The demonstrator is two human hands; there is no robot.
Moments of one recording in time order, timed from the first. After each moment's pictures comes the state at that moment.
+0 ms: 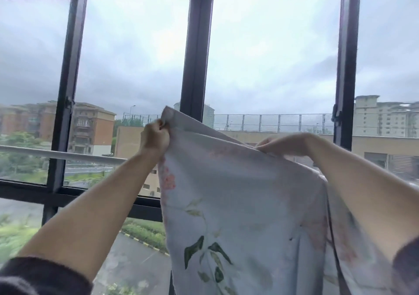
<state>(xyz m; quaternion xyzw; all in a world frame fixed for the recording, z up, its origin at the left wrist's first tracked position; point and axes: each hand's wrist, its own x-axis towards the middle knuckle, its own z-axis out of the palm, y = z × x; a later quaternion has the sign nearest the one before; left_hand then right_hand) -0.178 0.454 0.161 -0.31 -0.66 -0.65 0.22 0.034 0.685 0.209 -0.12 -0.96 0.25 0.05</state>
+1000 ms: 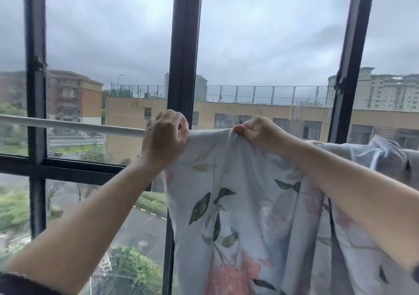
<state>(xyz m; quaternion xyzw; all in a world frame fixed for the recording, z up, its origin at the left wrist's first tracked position) -0.161 0.495 0.090 -0.41 -0.71 -0.37 0.44 -0.003 0.674 0.137 -0.09 -0.94 0.10 0.32</state>
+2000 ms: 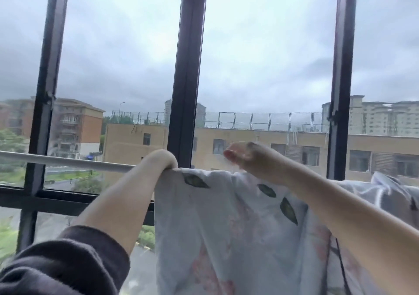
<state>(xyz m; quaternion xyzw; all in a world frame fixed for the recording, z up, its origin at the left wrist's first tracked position) -0.194 0.507 0.165 -0.29 -0.95 -0.06 -0.10 0.012 0.629 0.162 -0.08 -0.96 0.02 0.27</state>
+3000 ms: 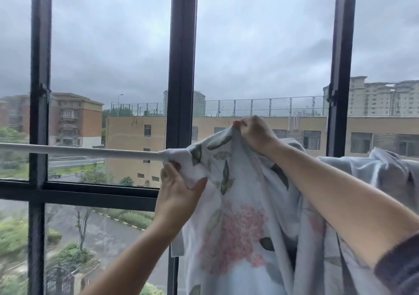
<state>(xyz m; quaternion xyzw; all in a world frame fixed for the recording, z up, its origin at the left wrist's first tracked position) -0.116 0.500 0.032 -0.34 -0.74 -0.55 0.18 -0.031 0.679 0.164 -0.13 -0.87 0.12 0.45</state>
